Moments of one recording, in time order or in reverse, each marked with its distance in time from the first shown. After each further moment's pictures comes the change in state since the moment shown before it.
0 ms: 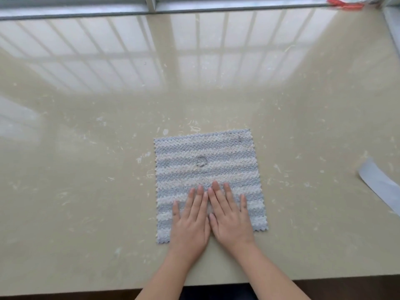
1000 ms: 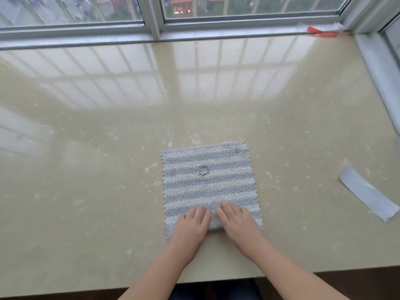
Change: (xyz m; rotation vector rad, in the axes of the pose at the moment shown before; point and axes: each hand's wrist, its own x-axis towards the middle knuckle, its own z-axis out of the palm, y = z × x) left_hand 0.010 -0.007 -0.048 0.042 -0.021 0.275; right_hand 0.001 0.019 -0.048 -0.069 0.054 -0.301
